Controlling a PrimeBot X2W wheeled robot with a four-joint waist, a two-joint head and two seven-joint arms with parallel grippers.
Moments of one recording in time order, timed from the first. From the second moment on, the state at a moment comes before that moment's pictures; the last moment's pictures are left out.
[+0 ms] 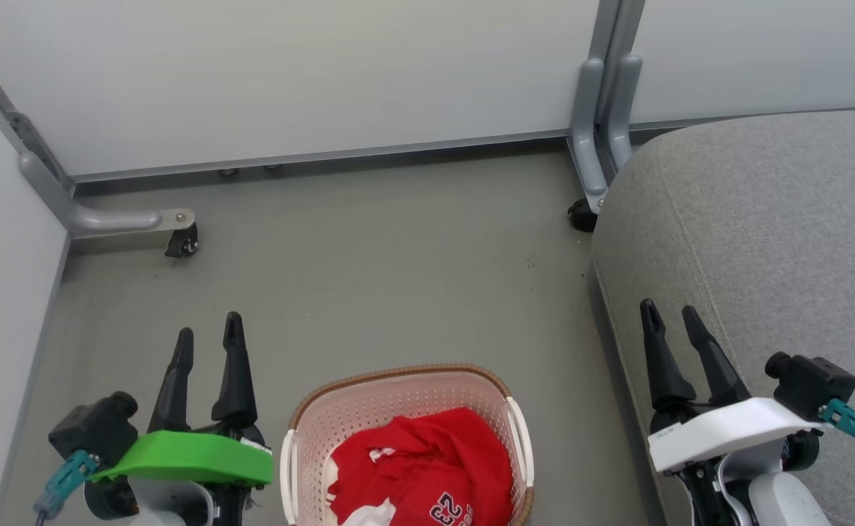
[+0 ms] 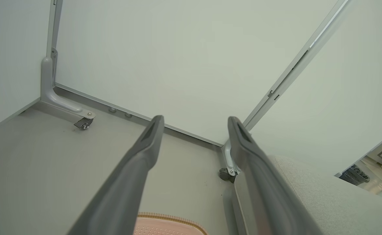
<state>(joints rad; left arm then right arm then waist) -0.03 0.04 -0.09 0.07 -0.61 -0.03 -0.13 -0.03 -0.04 0.08 0.08 0.54 0.13 -0.13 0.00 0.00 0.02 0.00</state>
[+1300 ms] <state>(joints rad) -0.01 0.05 -0.17 0.02 -0.26 0.00 -0.22 -0.01 -0.05 0.12 0.03 0.17 0.13 -0.22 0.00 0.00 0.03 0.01</state>
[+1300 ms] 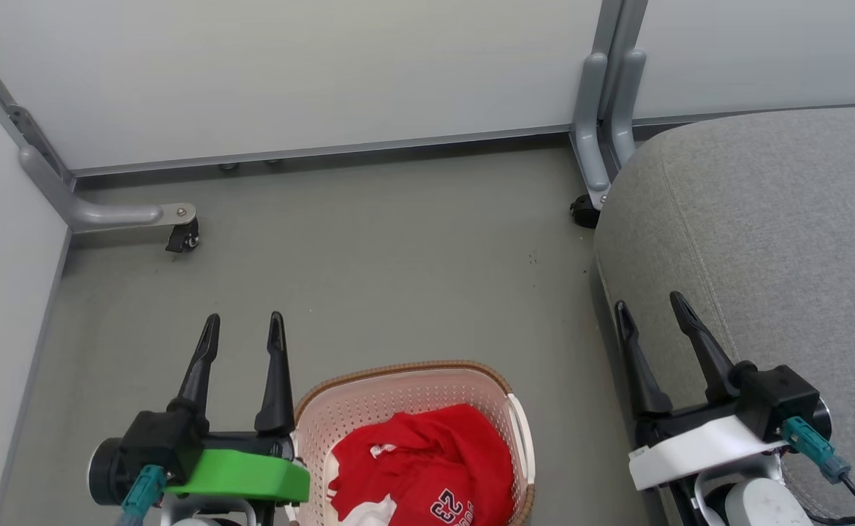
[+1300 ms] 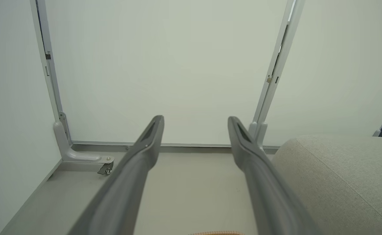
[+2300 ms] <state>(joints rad) 0.01 0.05 -0.20 0.01 -0.11 0.00 -0.26 0.00 -0.05 0.13 0.00 0.03 0.13 -0.26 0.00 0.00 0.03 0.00</state>
